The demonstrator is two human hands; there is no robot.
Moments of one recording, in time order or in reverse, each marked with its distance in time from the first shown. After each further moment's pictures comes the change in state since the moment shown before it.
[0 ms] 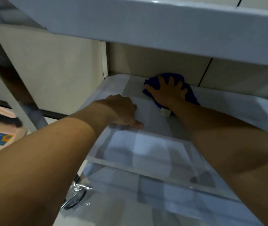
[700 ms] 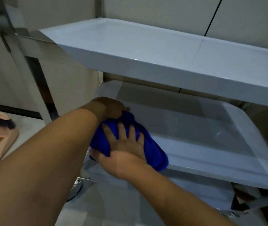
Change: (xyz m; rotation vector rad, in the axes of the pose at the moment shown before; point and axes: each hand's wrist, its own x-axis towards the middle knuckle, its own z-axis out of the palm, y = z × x) left_hand -0.018 -0.024 -0.010 -0.183 -0.067 -0.013; right_hand -0.256 -0.099 0.007 -0.099 -0.191 -0.302
